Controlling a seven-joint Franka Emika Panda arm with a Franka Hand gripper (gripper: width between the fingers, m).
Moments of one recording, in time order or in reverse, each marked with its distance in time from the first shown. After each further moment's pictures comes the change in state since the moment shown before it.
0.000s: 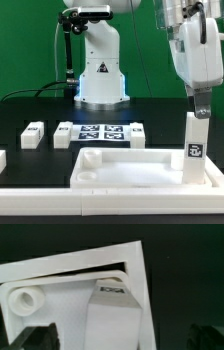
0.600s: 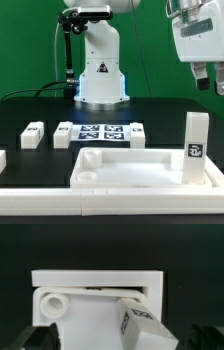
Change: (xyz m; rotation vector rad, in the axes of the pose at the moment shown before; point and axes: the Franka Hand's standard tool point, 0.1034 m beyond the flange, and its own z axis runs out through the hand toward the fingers) arm -0.029 0.037 -0.018 -0.007 -0.021 -0.285
